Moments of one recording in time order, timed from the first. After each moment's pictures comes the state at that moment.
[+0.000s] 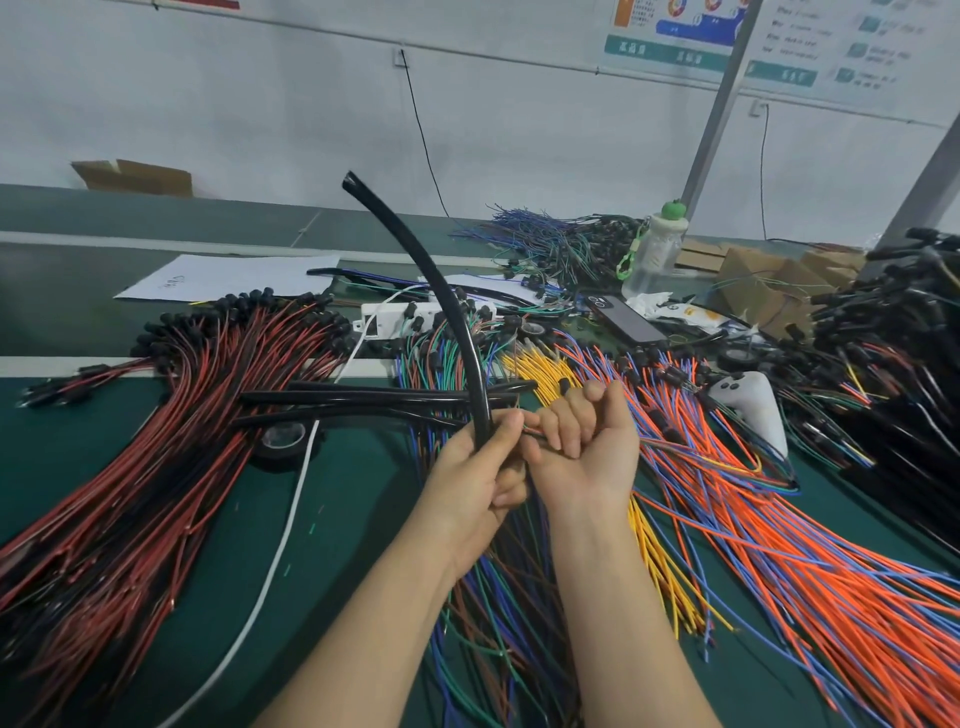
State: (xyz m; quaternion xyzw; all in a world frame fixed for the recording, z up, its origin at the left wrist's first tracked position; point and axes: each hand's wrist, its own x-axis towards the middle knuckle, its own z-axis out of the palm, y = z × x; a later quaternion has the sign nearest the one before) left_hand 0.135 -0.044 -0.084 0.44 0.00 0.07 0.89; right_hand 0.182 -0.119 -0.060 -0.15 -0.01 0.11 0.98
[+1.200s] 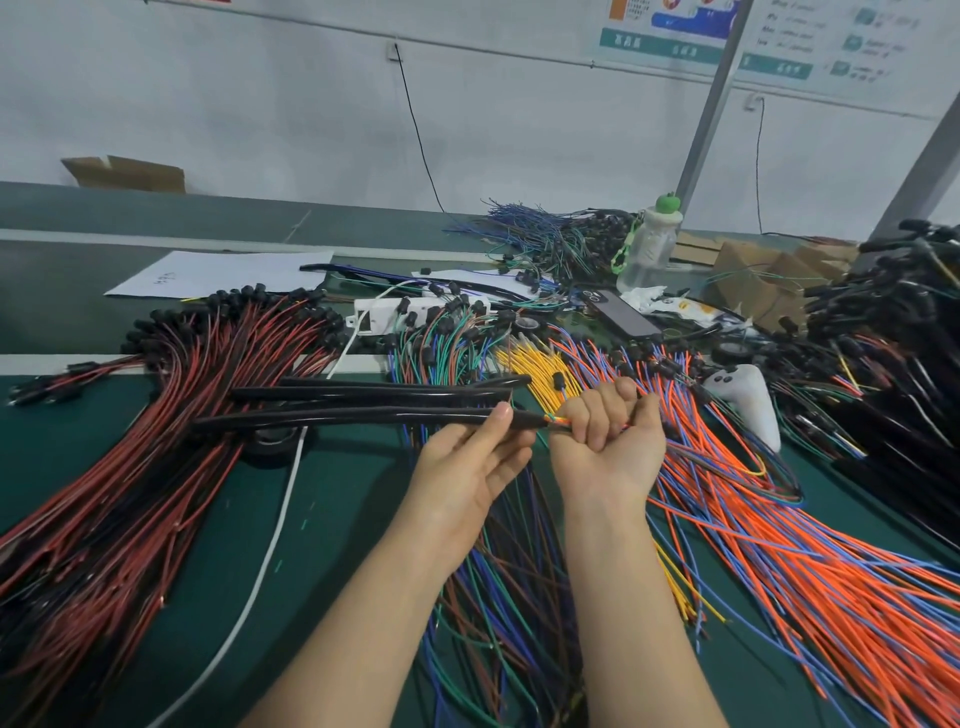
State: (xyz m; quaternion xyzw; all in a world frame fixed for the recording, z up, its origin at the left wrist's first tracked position) left_hand 0.135 -0.042 -0.082 0.39 0.07 0.09 0.91; right_hand 0.185 -0.137 -0.054 -0.02 -0.01 0.07 1.00
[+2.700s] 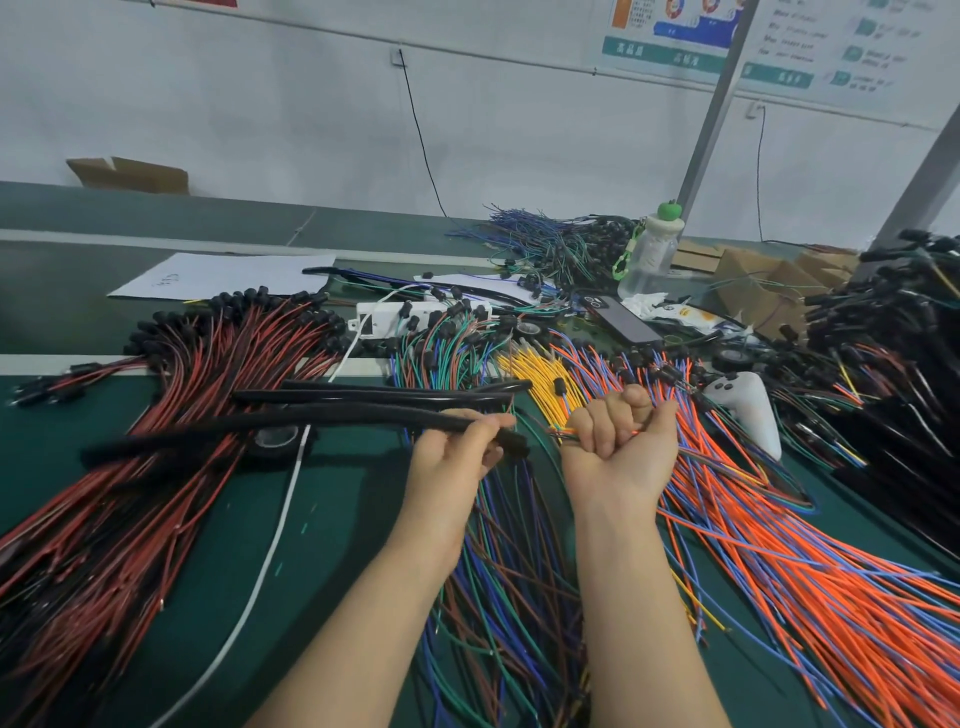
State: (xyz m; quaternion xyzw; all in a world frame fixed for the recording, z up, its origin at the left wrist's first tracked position) left_hand 0.139 -0.040 -0.089 0.50 0.10 0.20 0.84; right_hand 0.194 -0.141 -0.060 -0.12 -0.01 0.01 0.99
